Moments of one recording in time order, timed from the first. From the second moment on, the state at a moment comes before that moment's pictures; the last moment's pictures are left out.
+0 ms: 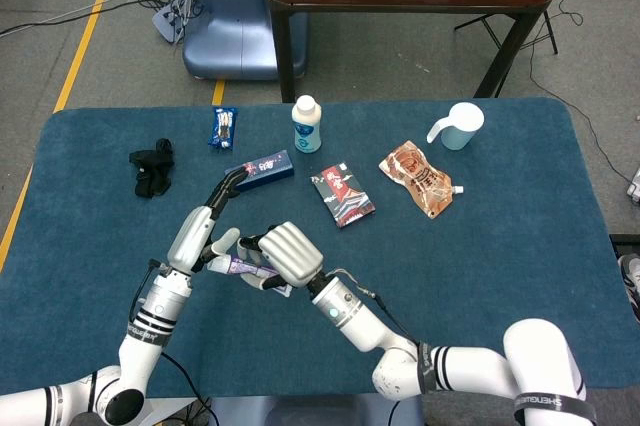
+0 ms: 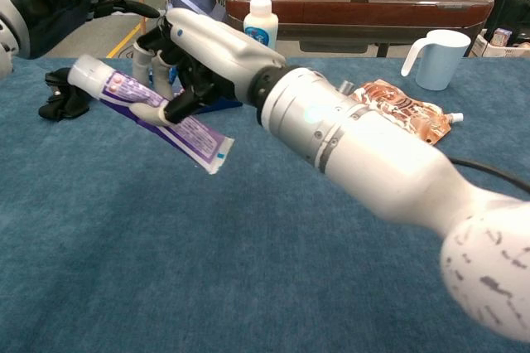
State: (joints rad) left arm -0.60 -1.46 -0.29 -1.79 1.30 1.22 -0.24; right arm 0.93 -1.88 0.28 -1.39 -1.38 1.05 -0.09
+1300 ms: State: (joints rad) left arm -0.48 -1.31 -0.19 -1.75 1.29 1.27 0.00; right arm 0.69 -1.35 0.08 -1.71 -1.24 1.13 -0.37
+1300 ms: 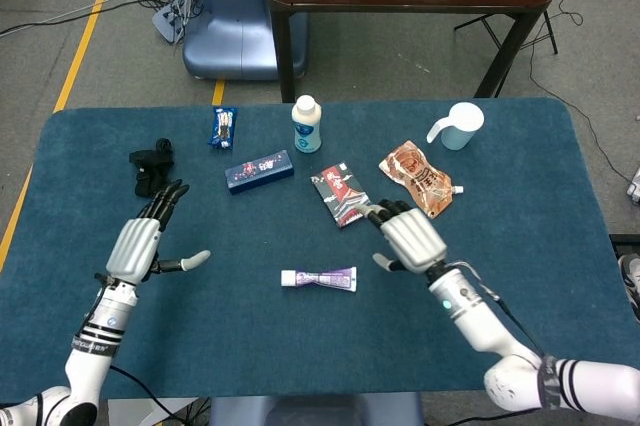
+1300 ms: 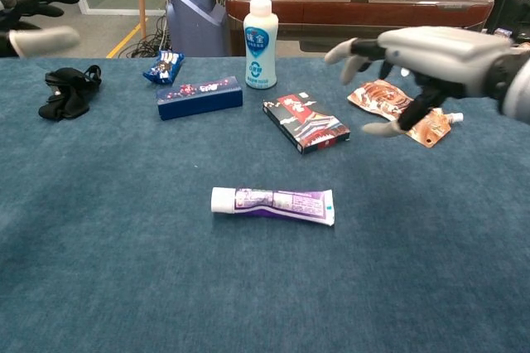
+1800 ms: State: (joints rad) left arm -0.31 -1.26 -0.09 -1.69 1.34 1.45 0.14; right arm 0.32 -1.13 -0.02 -1.77 -1.23 1.48 -0.32
